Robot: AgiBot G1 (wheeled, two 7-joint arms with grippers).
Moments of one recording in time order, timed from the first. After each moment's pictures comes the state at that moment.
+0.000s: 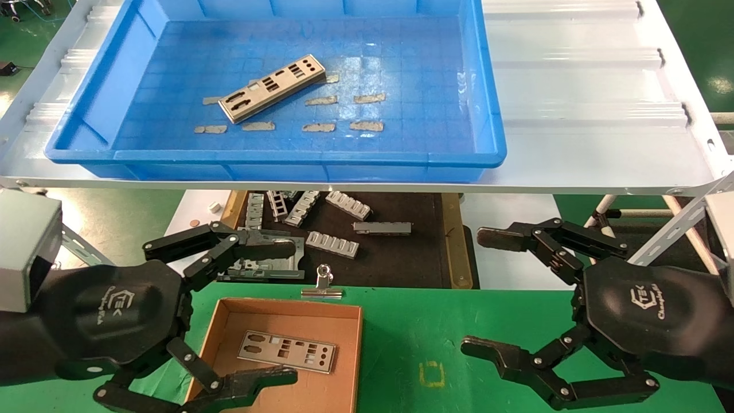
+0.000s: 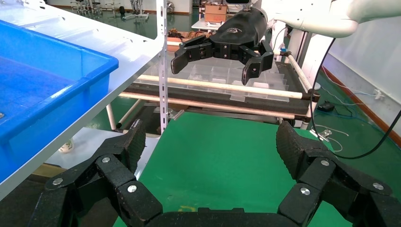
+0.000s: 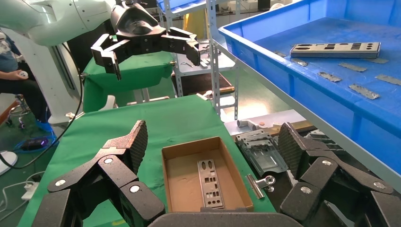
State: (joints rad) left arm -1.08 0.61 0.28 -1.28 0.73 1.50 -0.18; right arm 1.10 -0.54 -0.44 1.23 -0.61 -1.41 0.09
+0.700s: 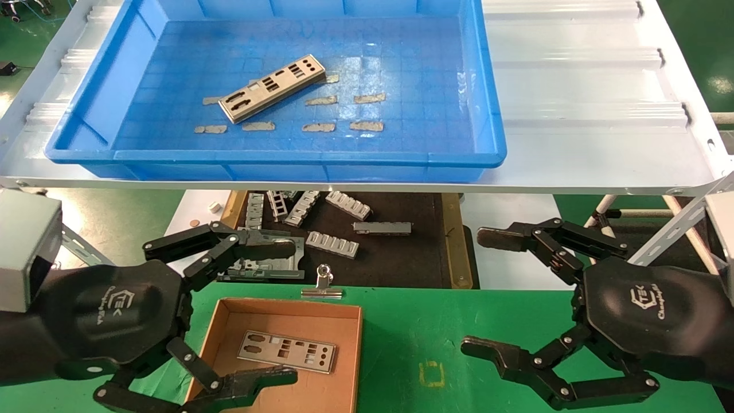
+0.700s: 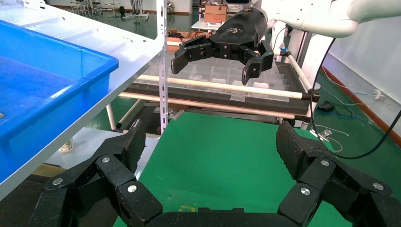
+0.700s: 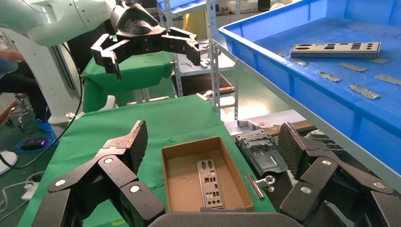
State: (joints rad) left arm -1.08 0.61 0.28 -1.28 0.73 1.50 -0.18; right arm 1.10 -0.54 -0.44 1.23 -0.61 -1.41 0.09
